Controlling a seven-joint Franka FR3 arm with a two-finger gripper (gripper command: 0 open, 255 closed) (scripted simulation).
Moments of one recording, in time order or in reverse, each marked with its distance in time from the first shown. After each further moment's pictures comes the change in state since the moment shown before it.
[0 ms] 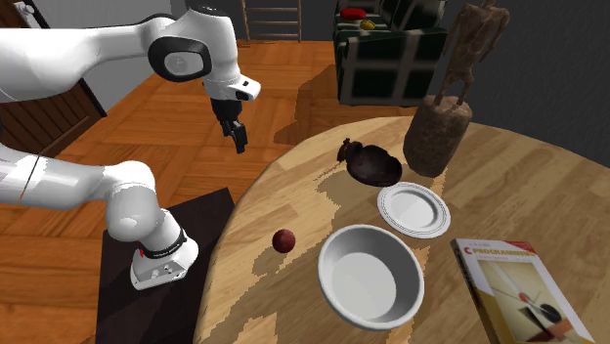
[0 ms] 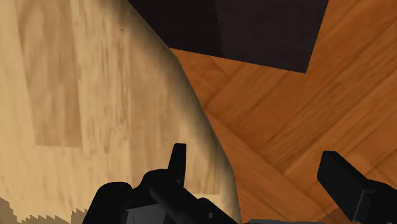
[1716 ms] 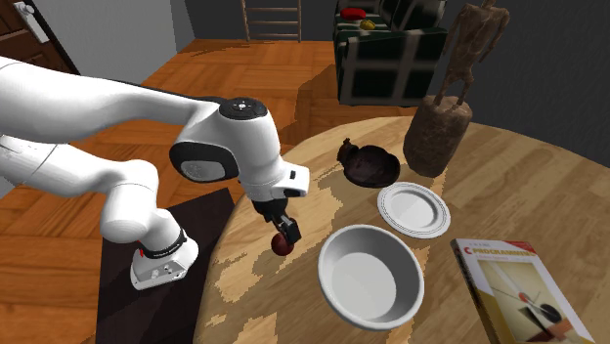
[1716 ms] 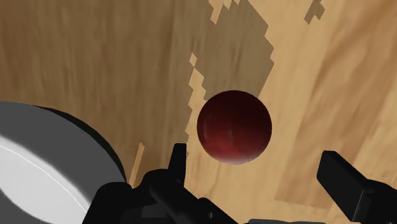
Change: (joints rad) arm -0.176 0.209 -0.491 -0.042 -0.357 0.435 -0.551
